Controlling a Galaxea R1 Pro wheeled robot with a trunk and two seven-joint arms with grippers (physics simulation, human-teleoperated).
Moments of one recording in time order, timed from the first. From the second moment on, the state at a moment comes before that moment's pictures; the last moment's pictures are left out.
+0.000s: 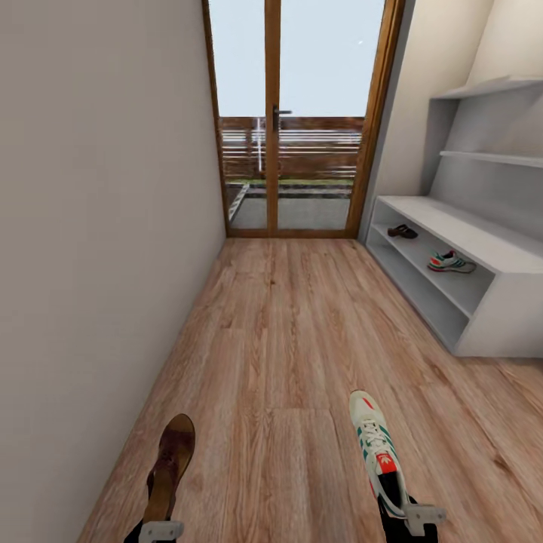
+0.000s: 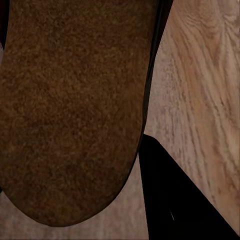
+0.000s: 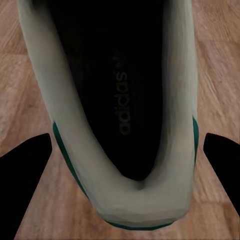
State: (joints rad) left arm -0.23 -0.03 0.32 -0.34 -0.30 -0.53 -0.05; right arm -0.40 -0.10 0.03 -0.03 -0.04 -0.78 0.01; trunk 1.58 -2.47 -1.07
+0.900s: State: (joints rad) left arm -0.23 -0.02 0.32 -0.34 -0.30 -0.53 -0.05; right arm -0.40 -0.10 0.03 -0.03 -0.04 -0.78 0.01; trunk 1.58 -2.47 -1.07
